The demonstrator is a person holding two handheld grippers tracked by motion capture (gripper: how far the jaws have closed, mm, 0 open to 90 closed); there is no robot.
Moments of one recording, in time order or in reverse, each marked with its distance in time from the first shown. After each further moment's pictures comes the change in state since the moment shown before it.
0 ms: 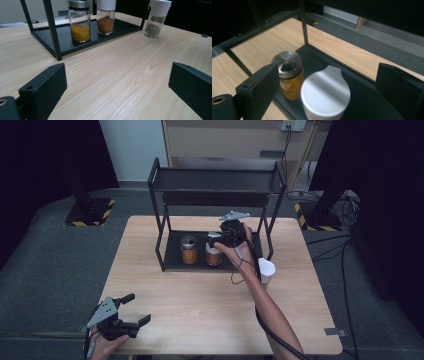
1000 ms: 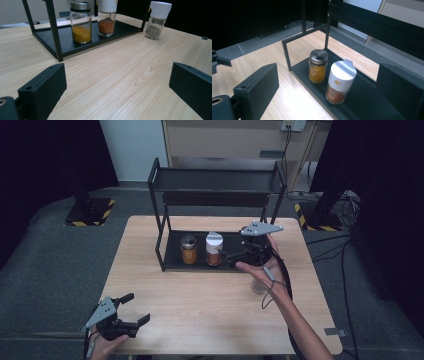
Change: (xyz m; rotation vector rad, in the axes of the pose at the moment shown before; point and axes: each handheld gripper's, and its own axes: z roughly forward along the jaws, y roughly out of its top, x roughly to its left) left arm 0.000 -0.001 -0.001 -0.010 0.004 -0.011; right arm 0.015 -0.017 -0.127 -0.087 0.095 -0.117
